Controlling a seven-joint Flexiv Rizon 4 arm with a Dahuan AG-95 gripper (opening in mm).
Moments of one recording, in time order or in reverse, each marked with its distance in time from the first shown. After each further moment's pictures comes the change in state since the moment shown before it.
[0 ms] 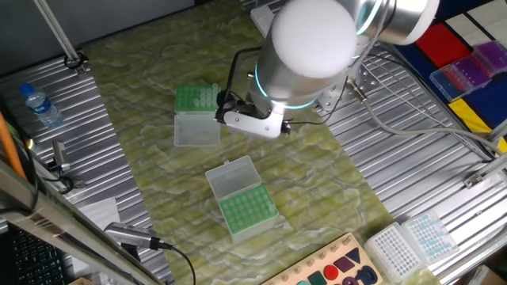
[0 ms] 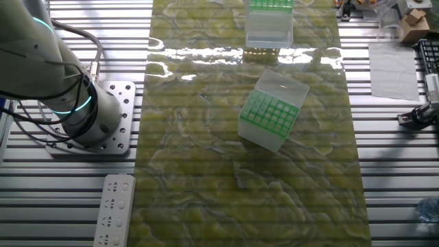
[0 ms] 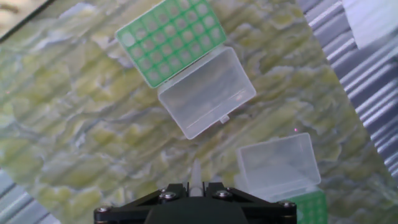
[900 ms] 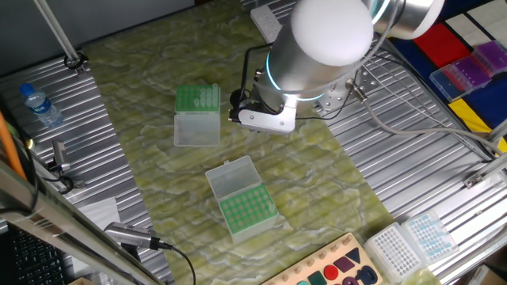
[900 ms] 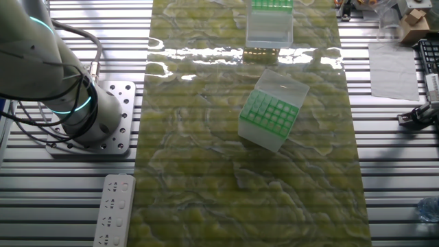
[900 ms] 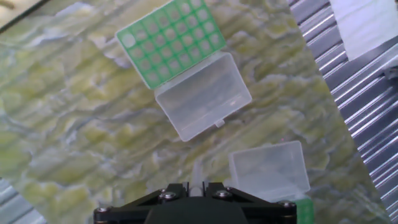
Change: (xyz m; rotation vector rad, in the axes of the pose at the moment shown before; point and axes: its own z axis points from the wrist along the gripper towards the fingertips) arm 0.011 -0.011 0.000 0.021 -0.039 -0.147
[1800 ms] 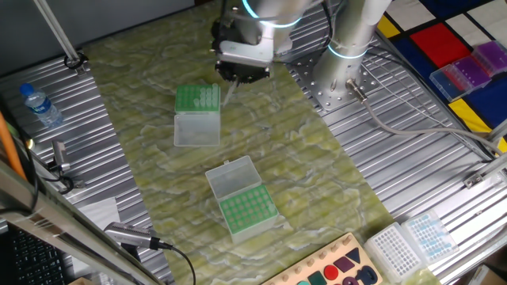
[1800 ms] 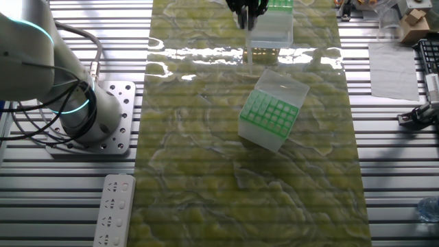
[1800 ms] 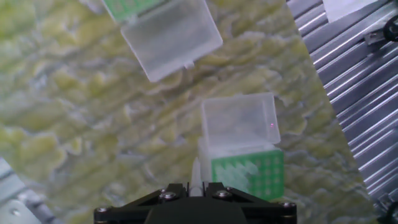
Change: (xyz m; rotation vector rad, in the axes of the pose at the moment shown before) arm 0.102 -0.051 0.024 0.093 -0.033 -0.089
